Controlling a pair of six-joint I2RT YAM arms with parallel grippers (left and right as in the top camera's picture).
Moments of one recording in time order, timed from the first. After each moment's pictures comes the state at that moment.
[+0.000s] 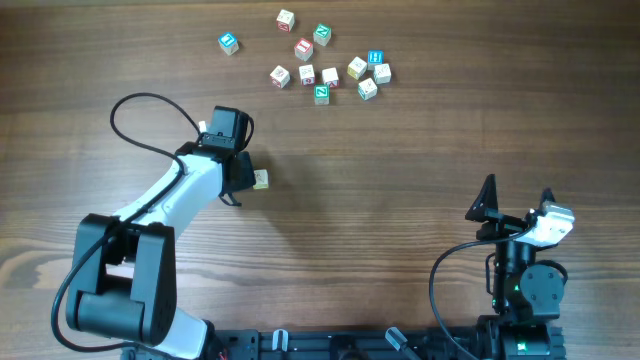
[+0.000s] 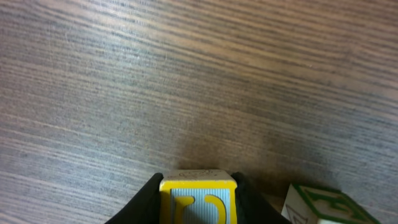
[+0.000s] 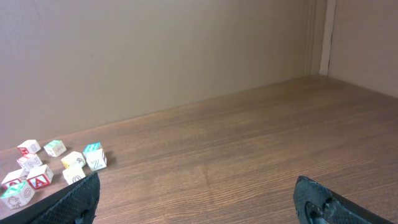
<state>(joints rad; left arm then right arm) -0.20 1.70 0.92 -0.54 -0.21 -0.44 0.00 0.06 0.01 0.02 0.20 0.17</state>
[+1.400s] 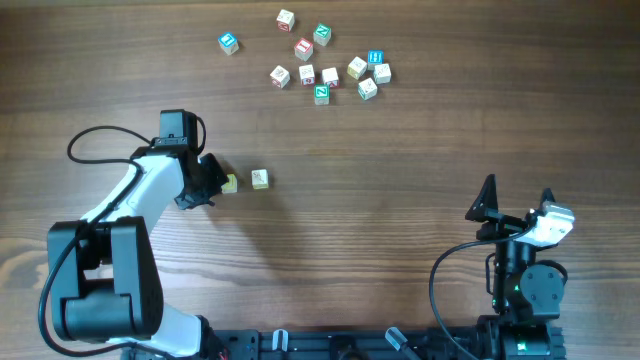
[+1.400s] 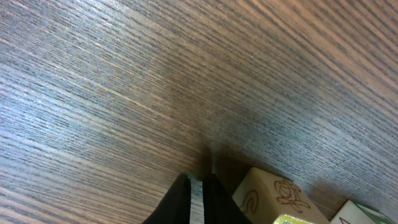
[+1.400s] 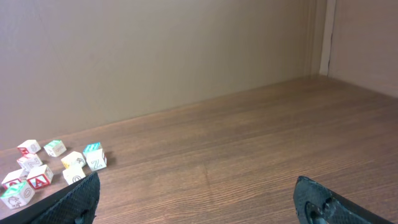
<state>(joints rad) 0.04 1.70 0.90 -0.59 0.02 -0.52 0.00 0.06 0.01 0.02 0.20 0.17</state>
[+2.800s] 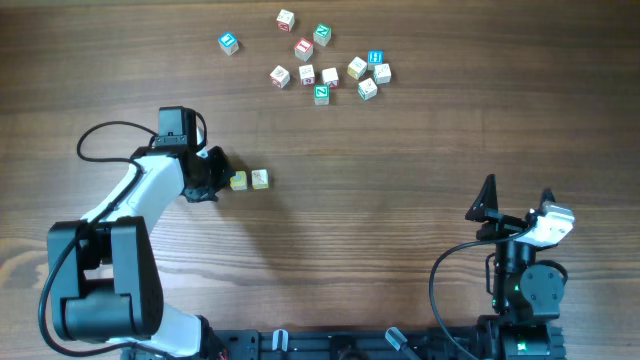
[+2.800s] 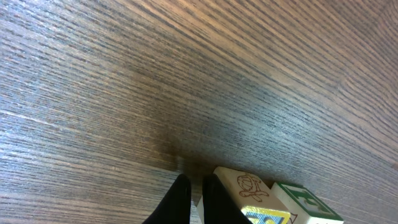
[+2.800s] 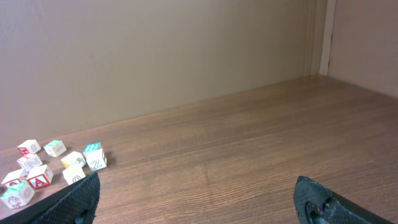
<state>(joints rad) 0.03 1.70 0.90 -0.52 0.19 -0.49 0.00 0.06 0.01 0.02 0.20 0.17</state>
